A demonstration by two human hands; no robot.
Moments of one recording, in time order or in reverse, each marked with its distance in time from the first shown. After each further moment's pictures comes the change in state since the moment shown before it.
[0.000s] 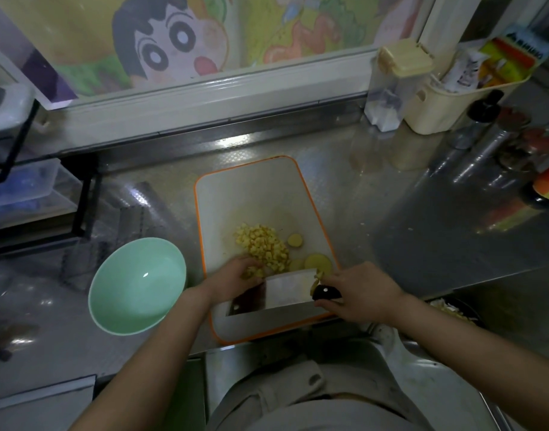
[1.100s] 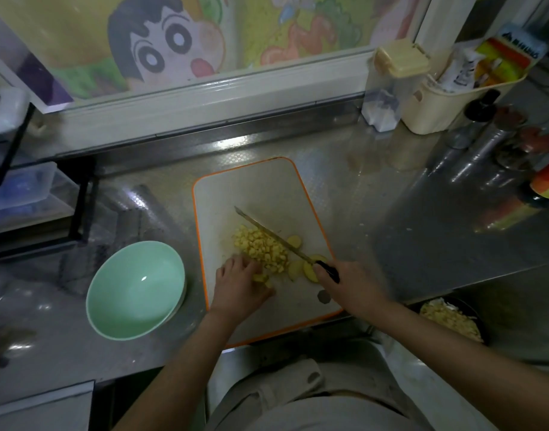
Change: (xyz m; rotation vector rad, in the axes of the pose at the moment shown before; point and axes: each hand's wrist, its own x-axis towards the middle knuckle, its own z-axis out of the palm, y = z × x) left_hand -0.005 0.006 0.040 0.346 0.377 -0.085; right_hand 0.016 -0.019 -0.005 0.651 -0.130 0.640
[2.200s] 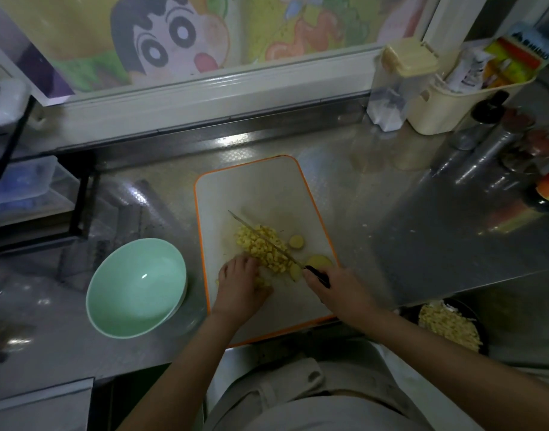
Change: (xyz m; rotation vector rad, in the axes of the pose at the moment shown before) left_hand -0.002 -0.003 0.009 -0.113 0.049 -0.002; right_hand -0.001 -0.013 0.016 0.014 -0.011 0.039
